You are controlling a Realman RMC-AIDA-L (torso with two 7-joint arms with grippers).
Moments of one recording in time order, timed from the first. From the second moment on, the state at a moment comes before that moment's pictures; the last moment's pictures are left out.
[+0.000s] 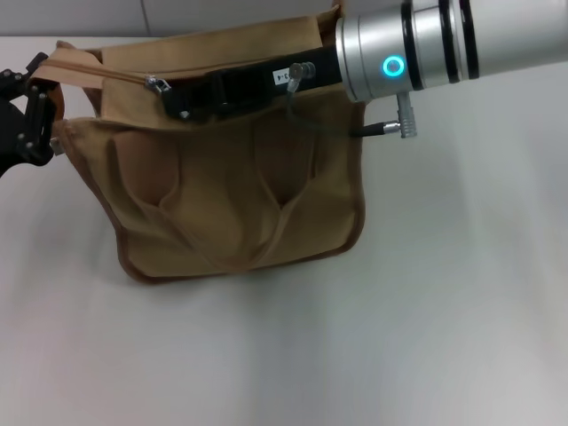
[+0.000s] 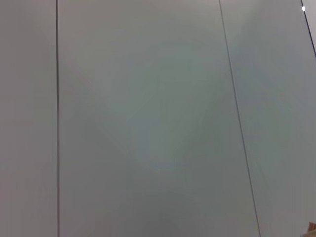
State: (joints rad) left arm -0.34 -2.06 0.44 0.32 1.43 1.67 -0.61; right arm 0.92 2.09 -1.41 -0.71 -1.59 -1.18 2.28
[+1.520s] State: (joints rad) left arm -0.34 -2.06 0.44 0.33 1.43 1.65 -0.61; right arm 0.75 2.08 -1.34 -0.89 -1.65 -1.22 2.28
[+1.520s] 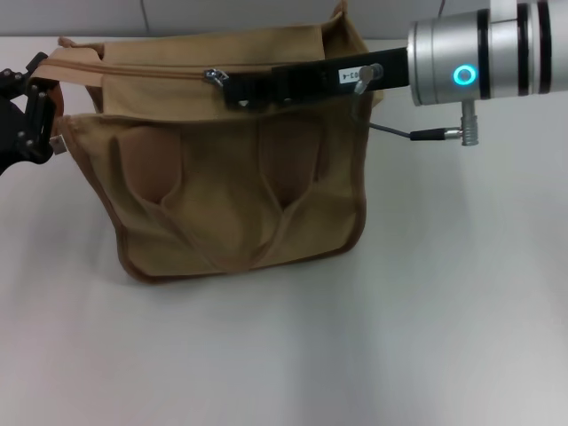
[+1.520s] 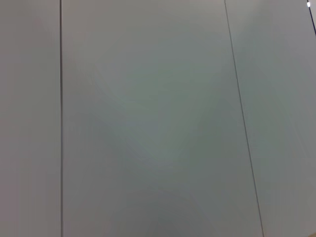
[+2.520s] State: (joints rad) left arm -0.35 -2.06 0.44 0.33 1.43 1.63 -0.61; right arm 0.68 2.08 -1.22 -0.95 -1.73 -1.30 2.29
